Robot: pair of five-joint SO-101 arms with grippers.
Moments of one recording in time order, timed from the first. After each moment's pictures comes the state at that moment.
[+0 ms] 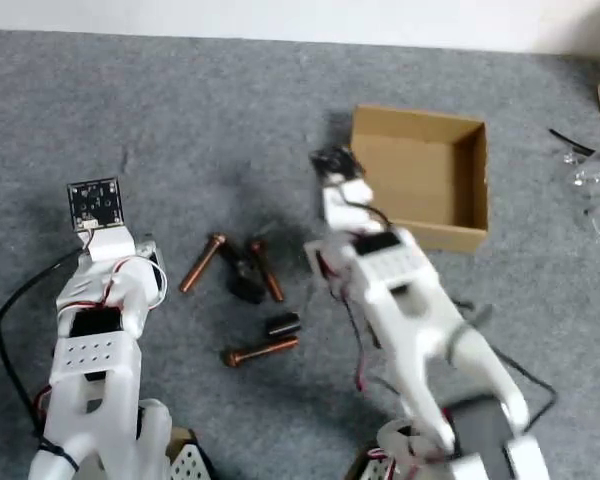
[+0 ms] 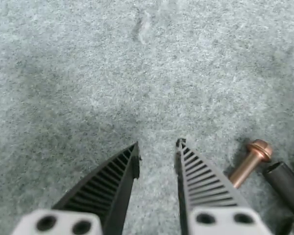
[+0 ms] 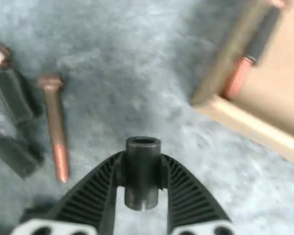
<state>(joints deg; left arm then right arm) -15.8 -48.1 74.8 23.8 6.2 -24.2 -17.4 44.2 41.4 3.9</state>
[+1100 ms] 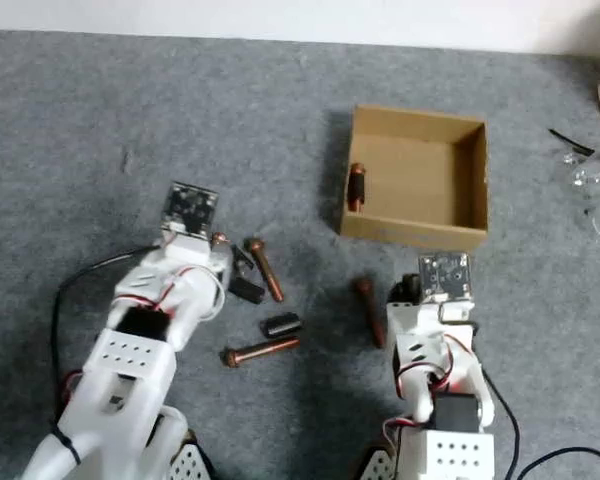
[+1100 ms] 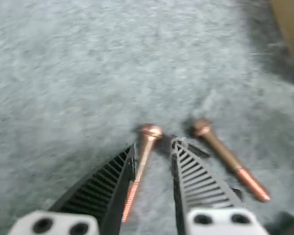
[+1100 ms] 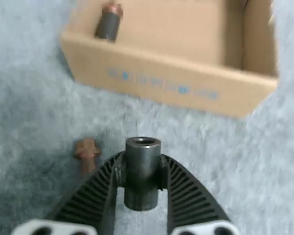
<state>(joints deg) 4.8 -48.1 74.8 23.8 -0.4 -2.7 -101.2 96.0 45.8 10.2</state>
